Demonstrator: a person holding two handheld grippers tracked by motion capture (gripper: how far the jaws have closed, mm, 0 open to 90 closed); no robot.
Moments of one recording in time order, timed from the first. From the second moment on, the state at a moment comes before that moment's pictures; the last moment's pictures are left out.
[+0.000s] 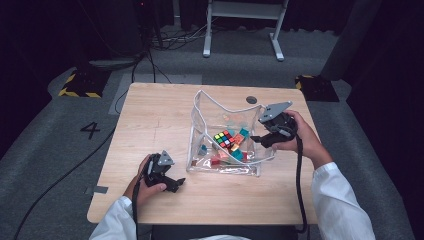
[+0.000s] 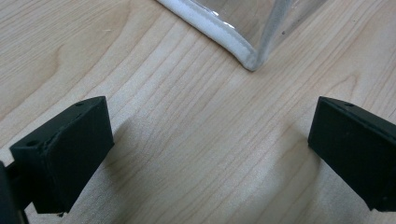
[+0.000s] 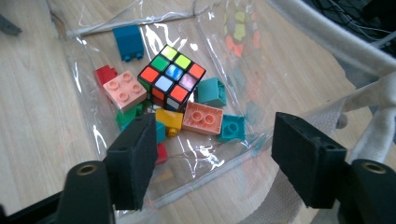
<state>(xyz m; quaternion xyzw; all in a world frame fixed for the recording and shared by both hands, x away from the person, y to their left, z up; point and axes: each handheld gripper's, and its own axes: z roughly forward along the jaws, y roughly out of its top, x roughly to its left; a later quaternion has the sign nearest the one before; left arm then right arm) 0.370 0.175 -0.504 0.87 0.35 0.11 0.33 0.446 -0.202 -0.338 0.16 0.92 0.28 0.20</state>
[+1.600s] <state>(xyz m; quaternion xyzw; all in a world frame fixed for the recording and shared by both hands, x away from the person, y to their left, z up) 0.370 0.175 -0.504 0.87 0.35 0.11 0.33 0.407 -0.263 -0.308 0.25 0.83 0.41 0.30</state>
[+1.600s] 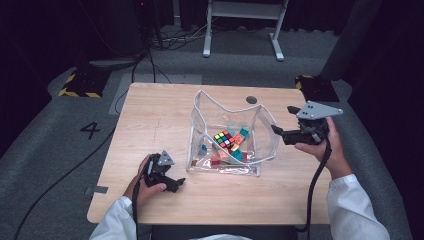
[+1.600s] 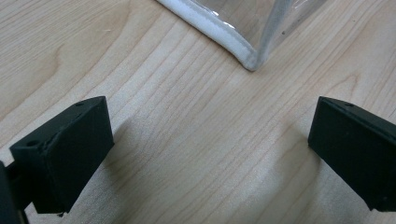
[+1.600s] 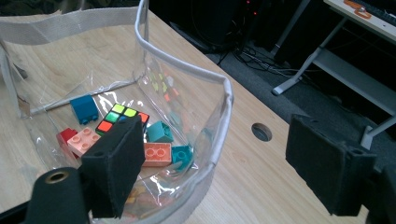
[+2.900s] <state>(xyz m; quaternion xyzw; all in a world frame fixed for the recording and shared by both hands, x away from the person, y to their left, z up) 0.370 0.175 -0.504 0.87 0.34 0.11 0.33 0.400 -0.302 -0.389 0.31 0.84 0.37 0.26</state>
